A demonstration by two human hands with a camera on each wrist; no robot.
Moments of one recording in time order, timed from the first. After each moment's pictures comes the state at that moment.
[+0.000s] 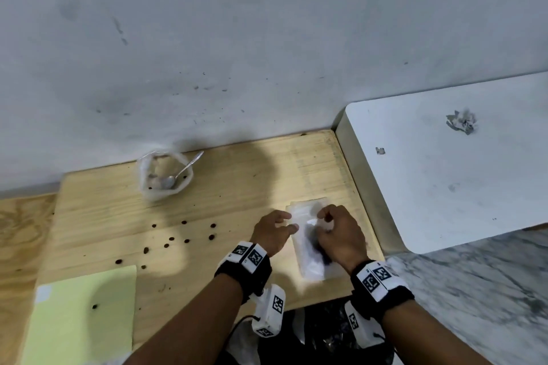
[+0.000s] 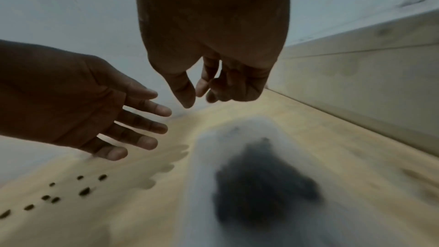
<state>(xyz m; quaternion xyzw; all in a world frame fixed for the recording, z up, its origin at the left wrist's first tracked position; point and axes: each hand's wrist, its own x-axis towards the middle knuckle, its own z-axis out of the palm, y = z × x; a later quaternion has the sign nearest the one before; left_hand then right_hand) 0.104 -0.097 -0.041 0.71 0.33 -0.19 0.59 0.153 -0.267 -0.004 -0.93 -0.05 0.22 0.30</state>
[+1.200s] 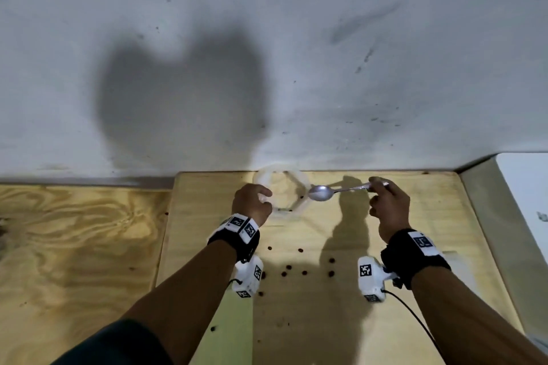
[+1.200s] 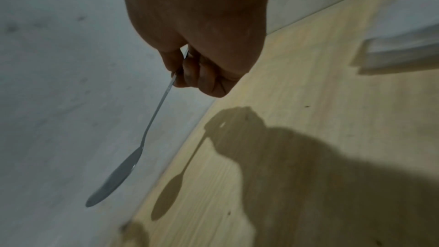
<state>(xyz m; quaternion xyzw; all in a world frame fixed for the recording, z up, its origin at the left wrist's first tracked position) 0.062 0.251 -0.047 0.82 0.39 -0.06 0.41 0.210 0.005 -0.024 -0.74 0.17 0.15 0.63</state>
